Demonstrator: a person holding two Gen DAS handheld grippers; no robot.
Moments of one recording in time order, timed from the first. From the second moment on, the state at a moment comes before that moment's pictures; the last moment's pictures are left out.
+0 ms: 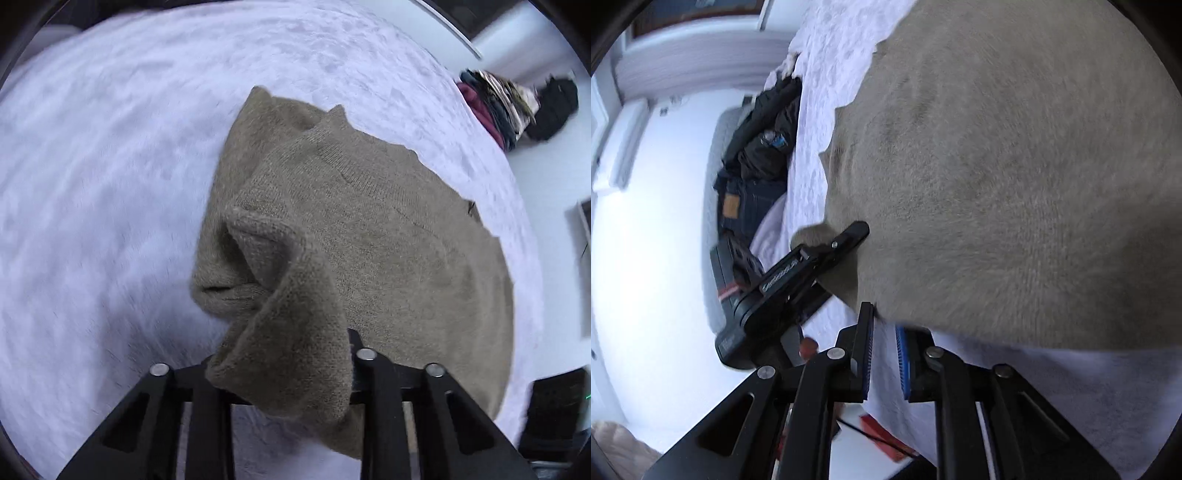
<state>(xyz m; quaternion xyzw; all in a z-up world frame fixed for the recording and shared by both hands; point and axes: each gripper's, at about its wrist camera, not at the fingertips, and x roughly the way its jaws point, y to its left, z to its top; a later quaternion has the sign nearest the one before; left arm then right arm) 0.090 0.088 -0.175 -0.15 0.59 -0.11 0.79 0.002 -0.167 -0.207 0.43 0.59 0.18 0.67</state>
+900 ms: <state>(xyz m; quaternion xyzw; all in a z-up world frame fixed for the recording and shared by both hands) 0.043 0.037 -0.156 0.16 0.46 -0.15 0.86 0.228 0.066 -0.224 -0.11 0.80 0.27 0.53</state>
